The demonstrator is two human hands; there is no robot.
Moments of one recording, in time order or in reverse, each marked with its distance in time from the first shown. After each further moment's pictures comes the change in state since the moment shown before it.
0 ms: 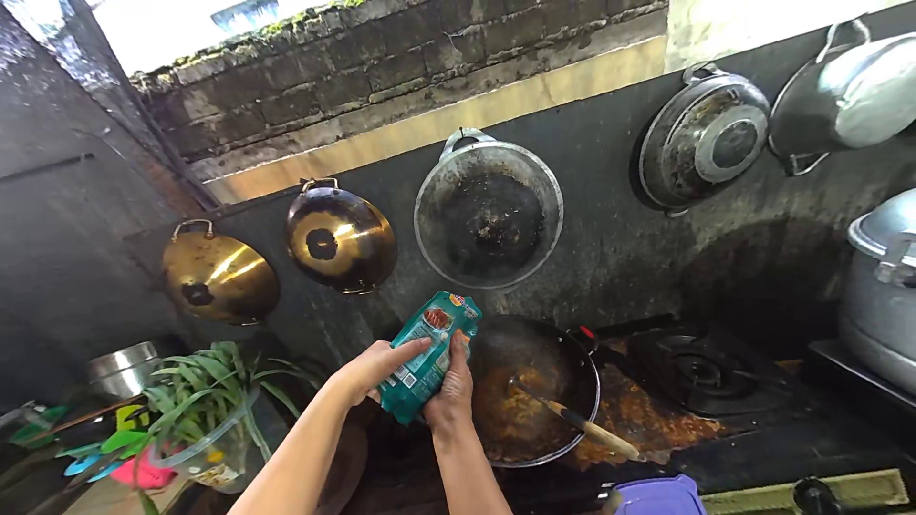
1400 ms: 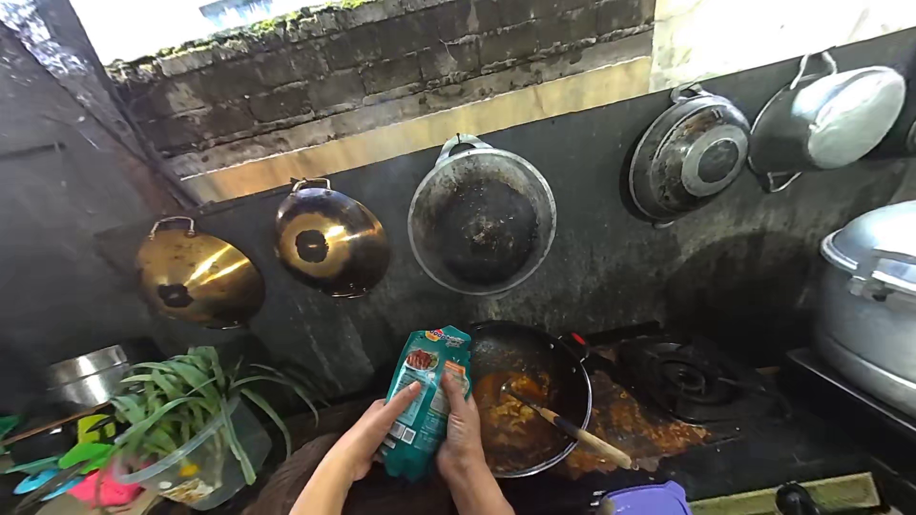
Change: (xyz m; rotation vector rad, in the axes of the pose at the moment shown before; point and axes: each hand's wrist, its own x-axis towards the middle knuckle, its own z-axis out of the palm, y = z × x) left_hand -0.007 -0.081 0.045 -0.392 -0.078 -0.009; right_hand -0.024 -0.012 -0.051 -0.307 -0.054 -0.026
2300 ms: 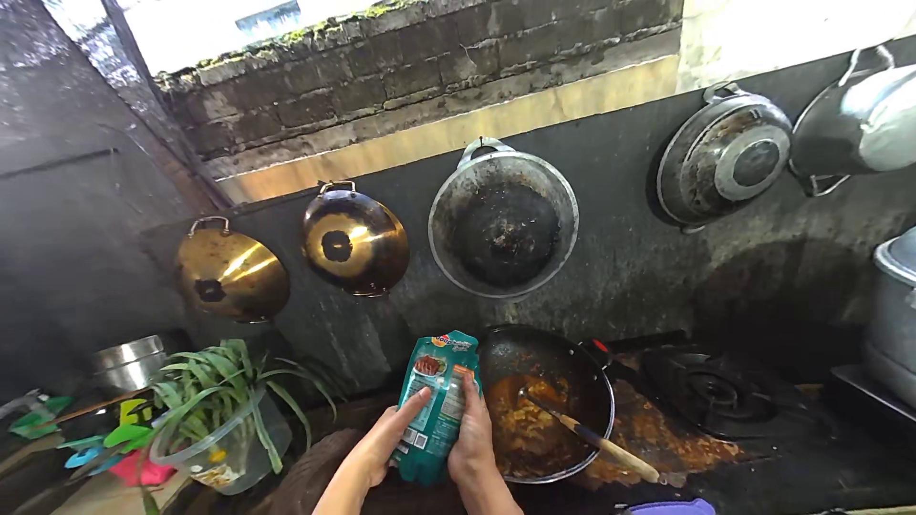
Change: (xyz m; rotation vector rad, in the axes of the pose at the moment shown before) left_hand -0.001 -0.018 -0.009 -0.098 0.003 0.018; right_hand -0.001 0.010 0.008 -0.020 0.029 0.021
